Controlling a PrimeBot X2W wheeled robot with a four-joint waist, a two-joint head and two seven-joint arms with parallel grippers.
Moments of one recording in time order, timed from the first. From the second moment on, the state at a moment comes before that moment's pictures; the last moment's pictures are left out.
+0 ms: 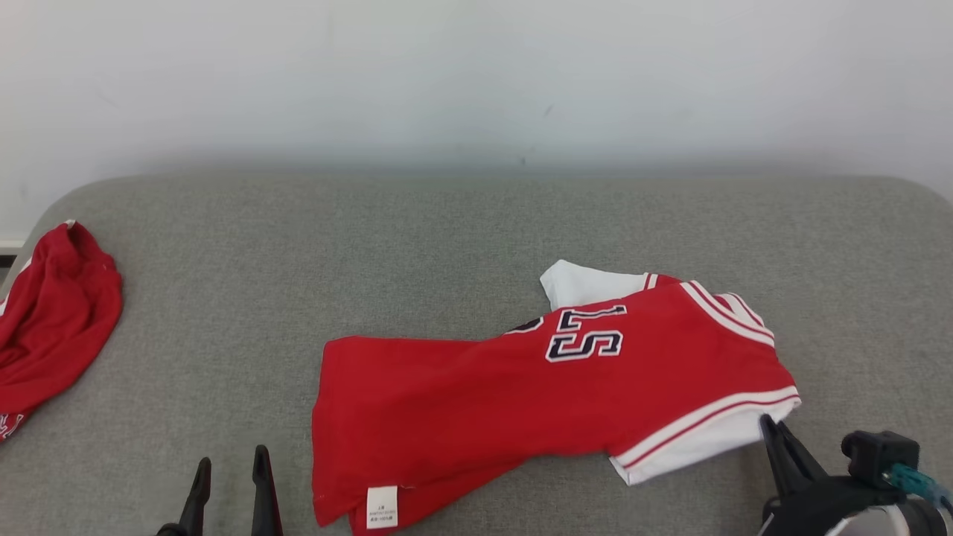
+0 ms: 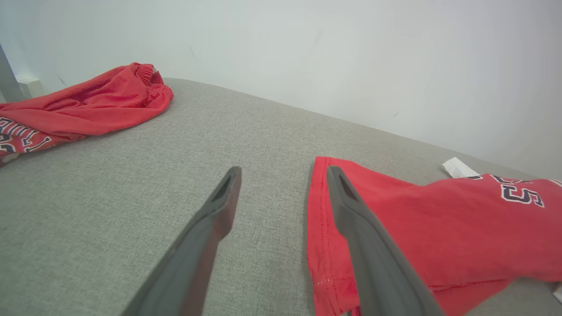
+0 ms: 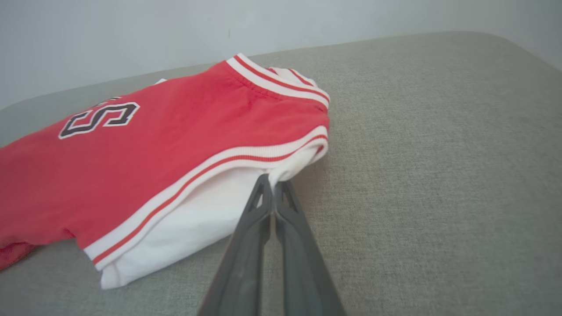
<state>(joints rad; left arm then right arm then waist) 0.04 0.09 -0.04 0.19 -0.37 -0.01 -0.26 -0.16 -0.27 0.11 0.52 0.43 0.13 -0.12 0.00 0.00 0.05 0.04</state>
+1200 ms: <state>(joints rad) -0.03 0.06 -0.08 0.29 -0.35 -0.04 -0.26 -0.55 -0.20 0.18 0.78 0.30 0.13 -0.06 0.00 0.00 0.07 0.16</state>
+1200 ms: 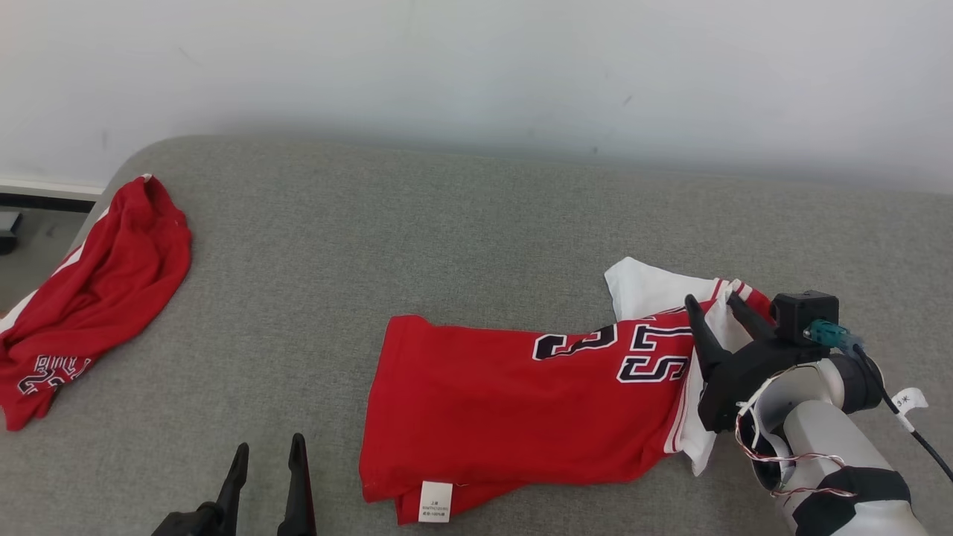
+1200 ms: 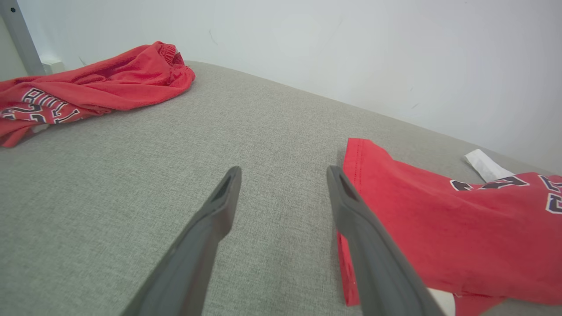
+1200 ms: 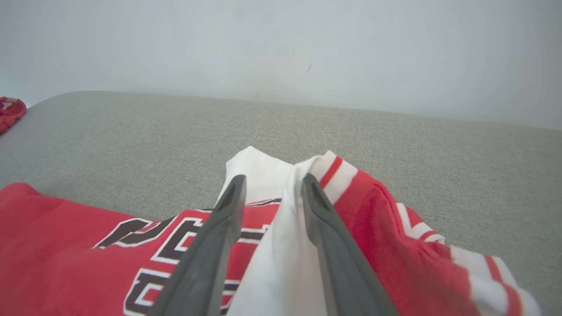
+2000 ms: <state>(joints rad) -0.02 0.05 -0.05 0.29 -0.32 -0.06 -0.26 -0.09 -0.21 0.03 0.30 0.29 0.13 -0.20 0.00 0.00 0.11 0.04</state>
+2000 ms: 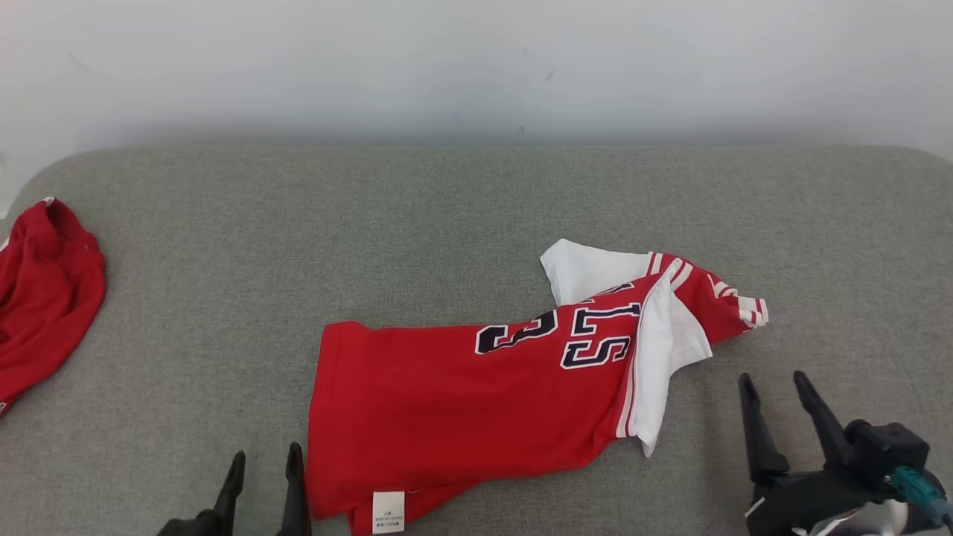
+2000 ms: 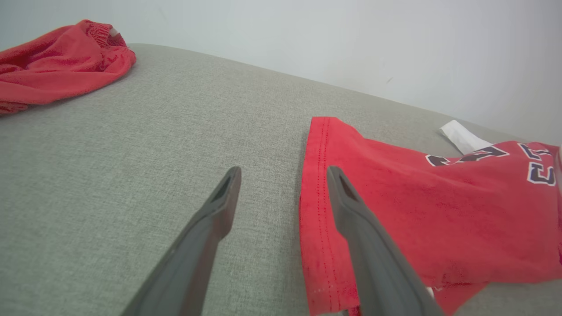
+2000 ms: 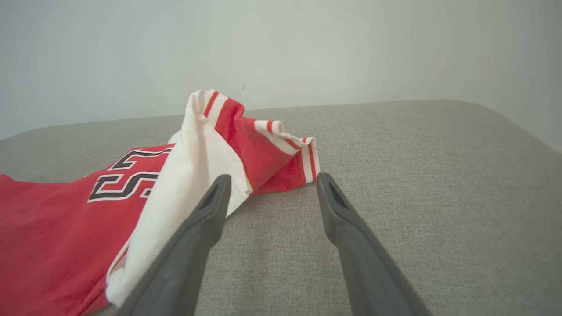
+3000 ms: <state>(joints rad) -0.08 0.07 -0.19 0.53 -0.30 -0.11 -0.25 -0.32 -0.18 0.14 0.71 0.31 0.13 -0.25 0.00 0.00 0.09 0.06</state>
